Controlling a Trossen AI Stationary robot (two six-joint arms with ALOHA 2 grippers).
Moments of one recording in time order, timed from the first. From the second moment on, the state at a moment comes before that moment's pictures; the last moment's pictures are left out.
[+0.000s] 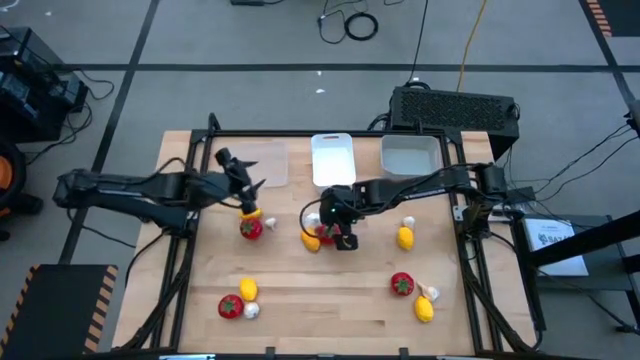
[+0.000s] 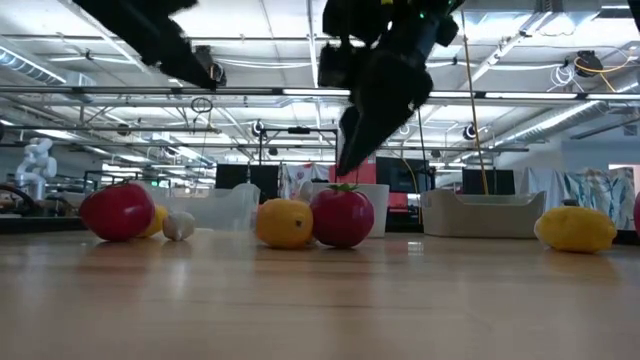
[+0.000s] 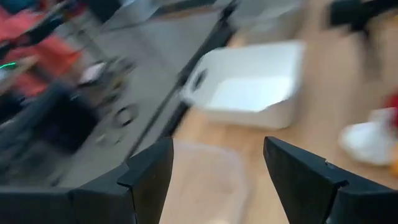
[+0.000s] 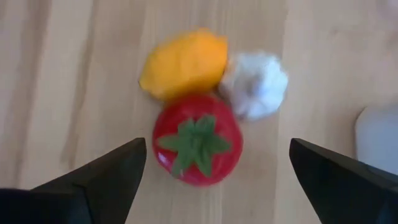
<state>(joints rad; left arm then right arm) -0.02 0.83 0.69 -0.38 -0.60 0.12 0.00 1.84 1.33 -0.59 -0.05 -0.07</state>
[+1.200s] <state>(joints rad) -0.02 0.75 0.54 -0.16 -0.22 0.22 0.05 1.97 1.33 -0.46 0.03 0.10</state>
